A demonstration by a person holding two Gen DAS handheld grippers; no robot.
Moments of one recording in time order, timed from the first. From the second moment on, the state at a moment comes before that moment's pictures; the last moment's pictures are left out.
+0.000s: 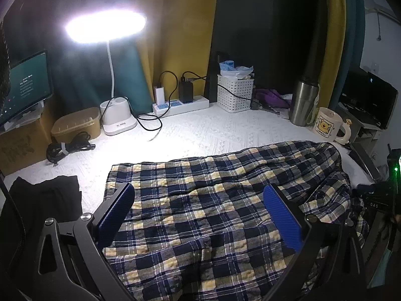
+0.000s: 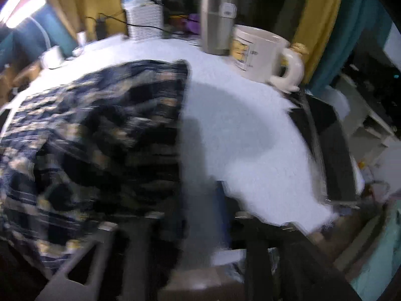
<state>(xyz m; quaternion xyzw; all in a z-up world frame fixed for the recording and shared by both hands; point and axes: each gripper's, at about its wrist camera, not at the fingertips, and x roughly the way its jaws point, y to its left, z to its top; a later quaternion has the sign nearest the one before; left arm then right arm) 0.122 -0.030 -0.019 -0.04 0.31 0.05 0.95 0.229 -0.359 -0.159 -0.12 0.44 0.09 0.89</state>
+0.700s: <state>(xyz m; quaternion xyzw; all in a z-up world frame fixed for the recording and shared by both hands) 0.107 -0.025 -0.014 -0.05 0.30 0.06 0.95 0.219 -0.331 -0.149 -0.02 0.42 0.24 0.88</state>
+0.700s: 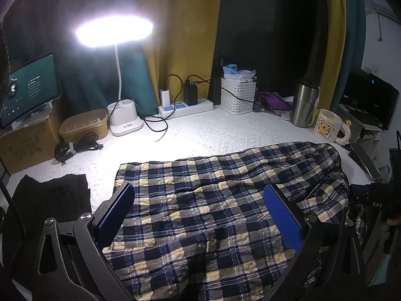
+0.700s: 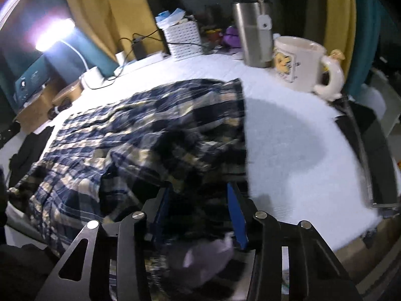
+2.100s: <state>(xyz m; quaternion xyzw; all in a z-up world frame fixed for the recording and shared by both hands) 0.163 0.064 -0.050 -0.04 0.35 0.12 0.93 0.296 -0.332 -0.111 -0.08 0.38 0.15 0.91</state>
